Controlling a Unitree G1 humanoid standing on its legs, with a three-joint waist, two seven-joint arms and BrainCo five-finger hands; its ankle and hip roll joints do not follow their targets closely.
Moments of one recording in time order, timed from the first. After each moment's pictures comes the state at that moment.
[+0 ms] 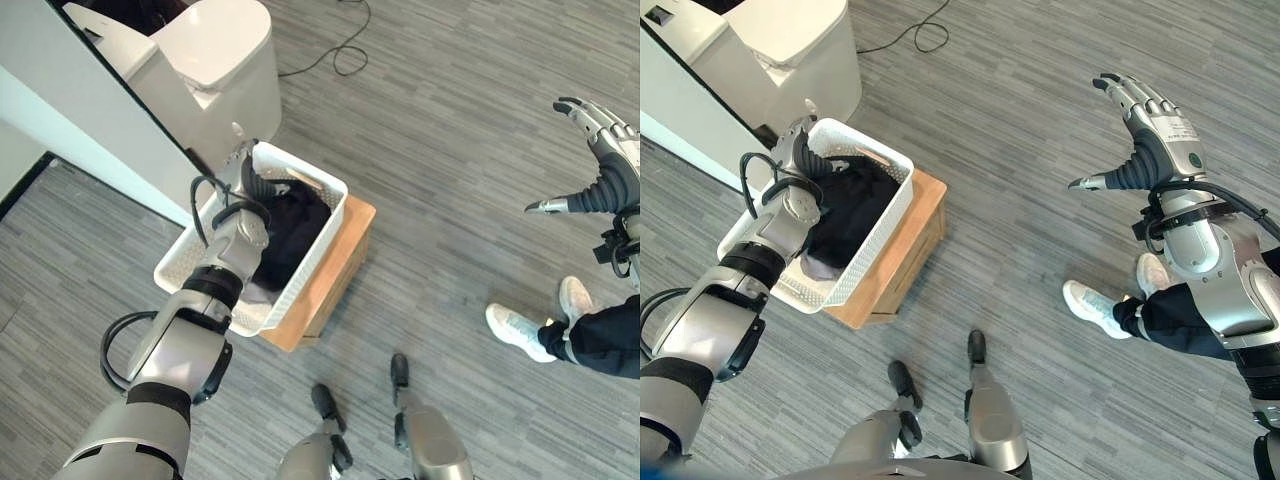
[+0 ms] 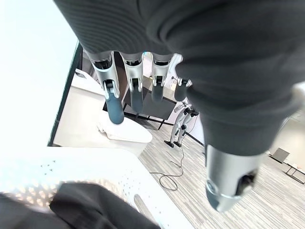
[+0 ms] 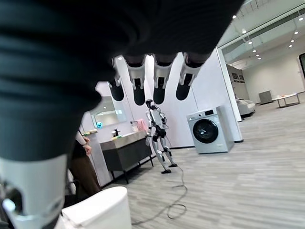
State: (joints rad) left arm -0.99 0.48 -0.42 0.91 0.26 0.15 0.43; right arm -0.32 -1.10 0.05 -0.14 -0.24 -0.07 -0.20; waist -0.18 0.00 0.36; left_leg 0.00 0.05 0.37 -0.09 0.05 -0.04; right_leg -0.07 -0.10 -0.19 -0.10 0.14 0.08
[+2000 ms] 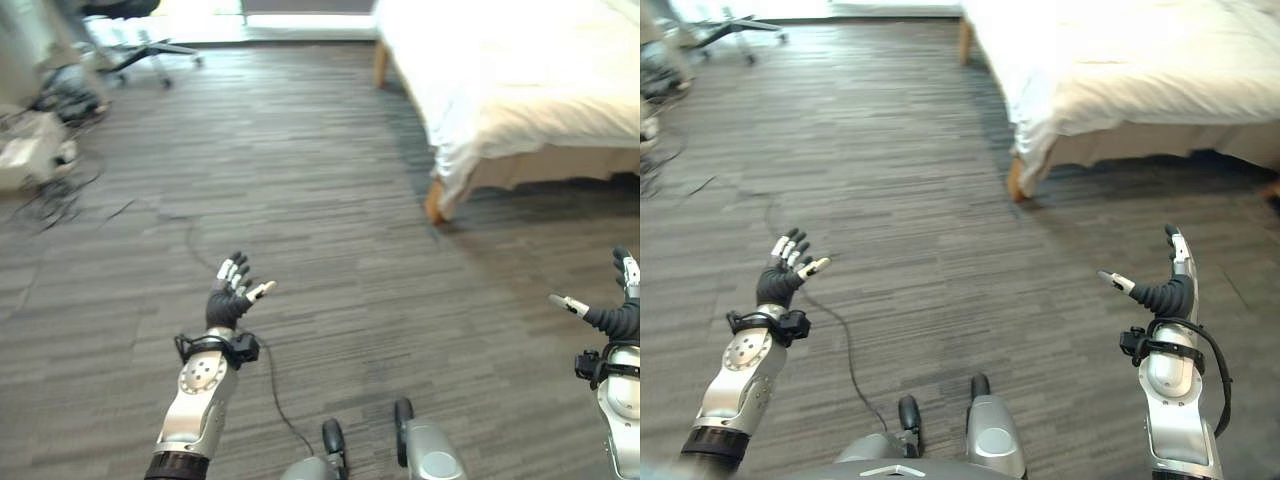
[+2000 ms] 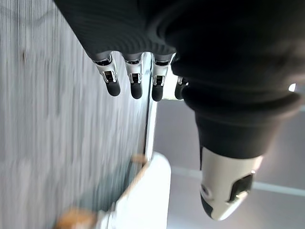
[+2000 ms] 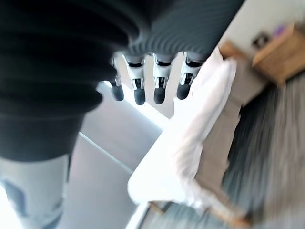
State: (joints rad) left arm 0.05 0.38 0.05 0.01 -0.40 -0.06 0.15; right arm 0.23 -0.30 -0.31 -0.13 0.01 -0.08 -0.26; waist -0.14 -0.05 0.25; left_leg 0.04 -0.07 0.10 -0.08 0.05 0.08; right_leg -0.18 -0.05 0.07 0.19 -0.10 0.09
